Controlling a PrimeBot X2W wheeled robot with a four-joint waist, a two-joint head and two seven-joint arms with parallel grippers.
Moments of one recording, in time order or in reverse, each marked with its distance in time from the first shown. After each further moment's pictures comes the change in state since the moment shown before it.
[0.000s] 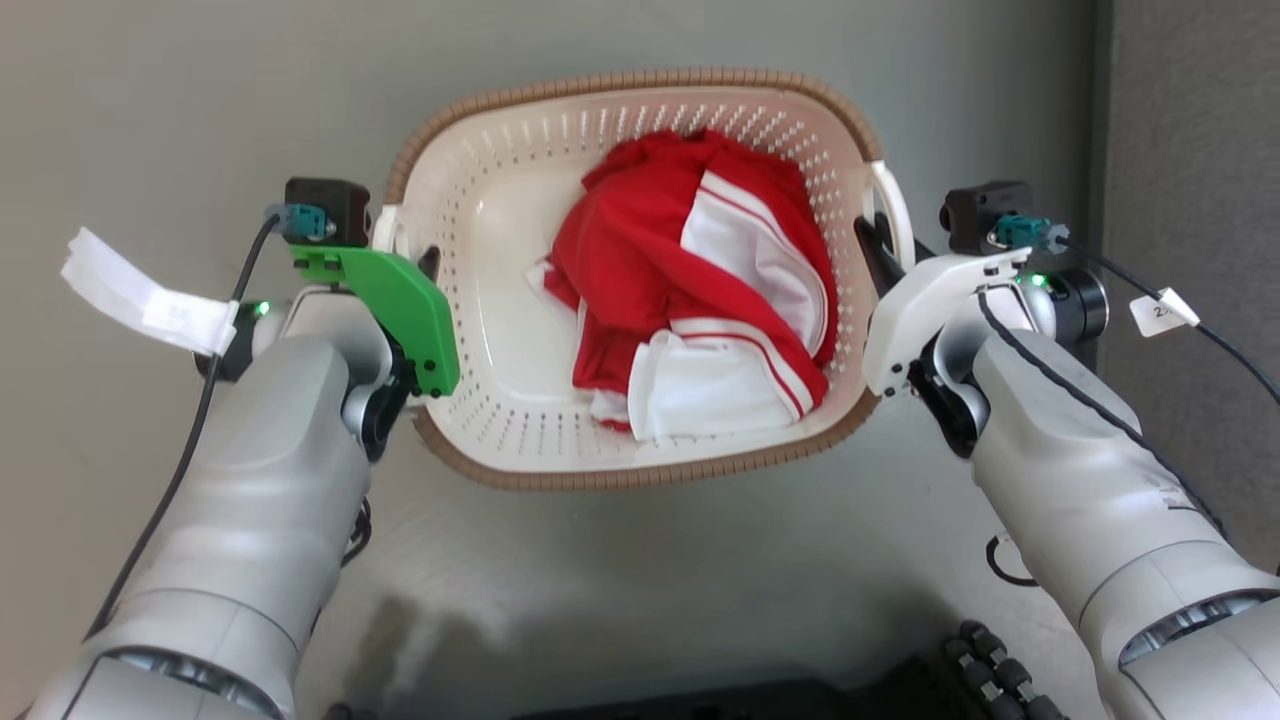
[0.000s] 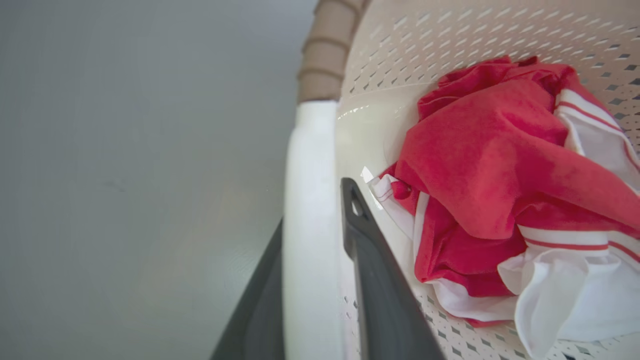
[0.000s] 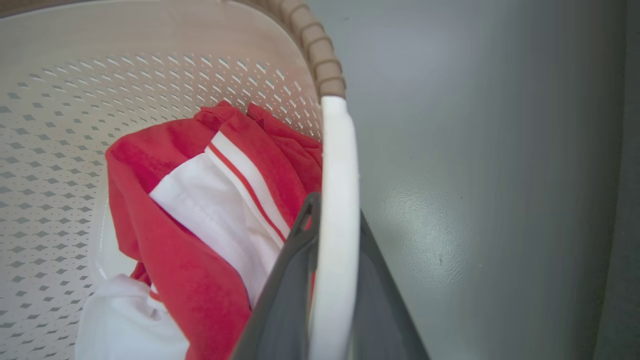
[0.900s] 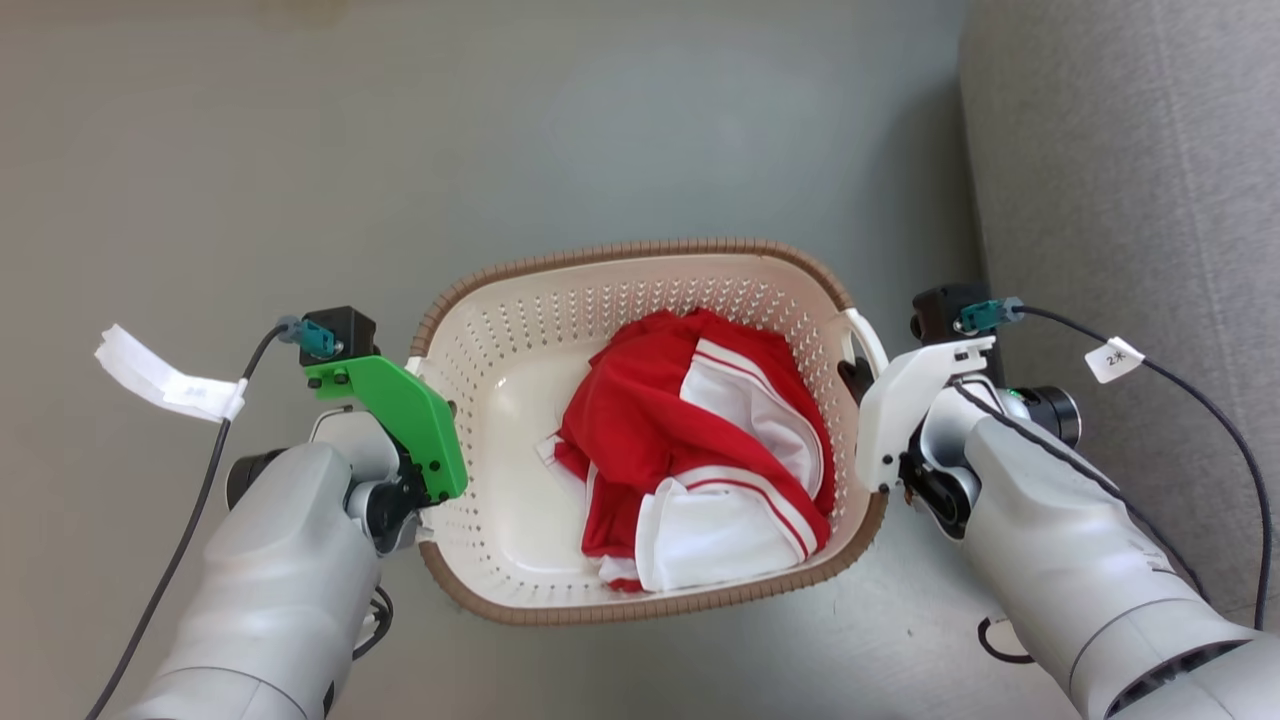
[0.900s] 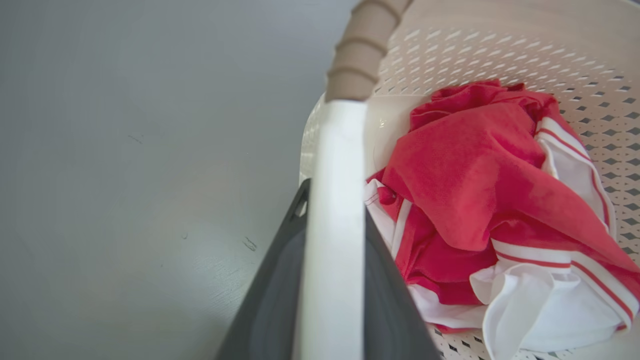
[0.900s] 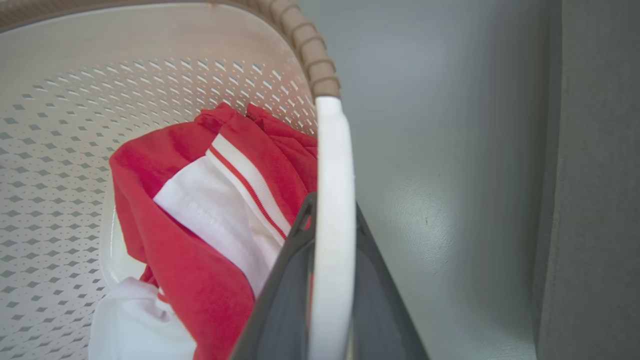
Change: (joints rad) left arm 0.144 -0.010 0.015 0.036 -0.189 0.000 0.194; right arm 0.088 0.018 0.057 0.086 0.124 0.035 0.212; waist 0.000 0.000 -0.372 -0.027
